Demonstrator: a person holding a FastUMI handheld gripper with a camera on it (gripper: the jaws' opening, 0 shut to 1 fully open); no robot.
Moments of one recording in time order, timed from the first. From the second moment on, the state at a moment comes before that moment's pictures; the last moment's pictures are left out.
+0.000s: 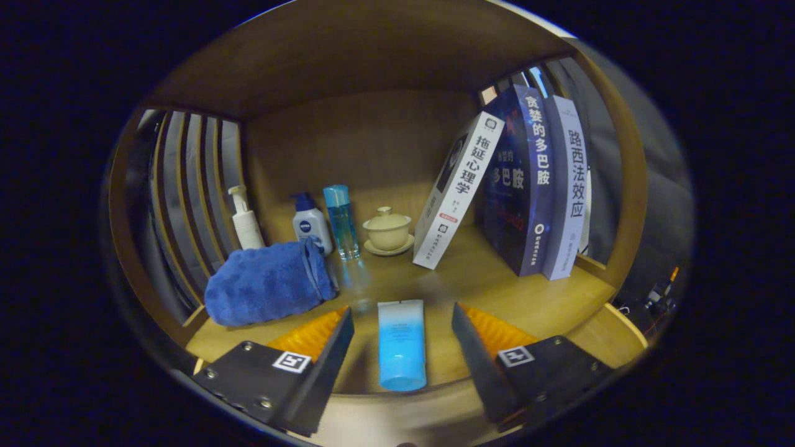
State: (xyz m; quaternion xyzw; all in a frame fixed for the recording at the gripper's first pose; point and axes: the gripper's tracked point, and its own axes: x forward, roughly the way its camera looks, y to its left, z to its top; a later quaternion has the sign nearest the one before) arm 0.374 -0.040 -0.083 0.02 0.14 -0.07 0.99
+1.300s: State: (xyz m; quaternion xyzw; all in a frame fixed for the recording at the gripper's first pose) arm 0.085 -0.019 -0.008 0.00 0.03 -0.04 1.00
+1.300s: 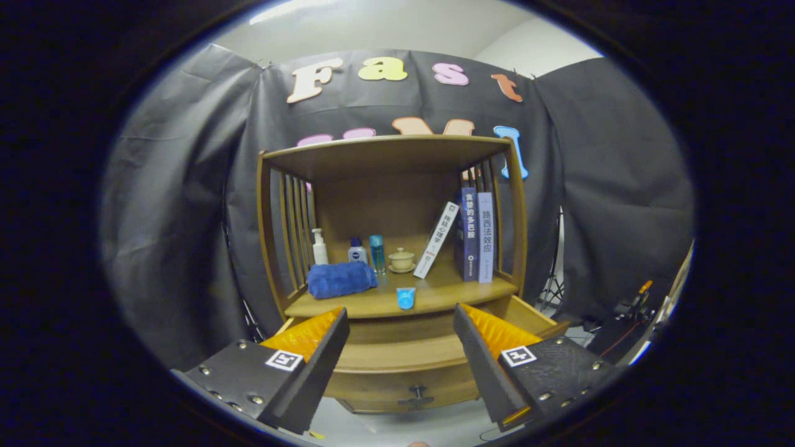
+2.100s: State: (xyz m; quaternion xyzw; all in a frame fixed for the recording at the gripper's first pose) arm 0.071 -0.050 -0.154 0.00 0.08 -0.05 1.00
